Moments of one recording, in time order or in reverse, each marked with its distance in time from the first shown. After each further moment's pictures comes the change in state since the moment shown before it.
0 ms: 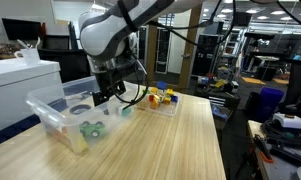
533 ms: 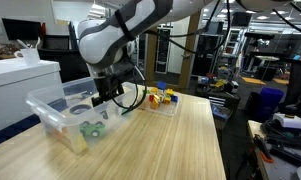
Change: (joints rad) arm 0.000 0.062 0.003 0.053 0.000 0.001 -0.001
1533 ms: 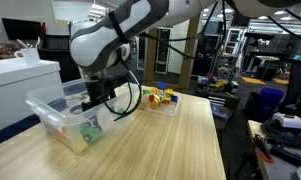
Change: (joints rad) arm -0.003 0.039 0.055 0.043 0.028 0.035 -0.043
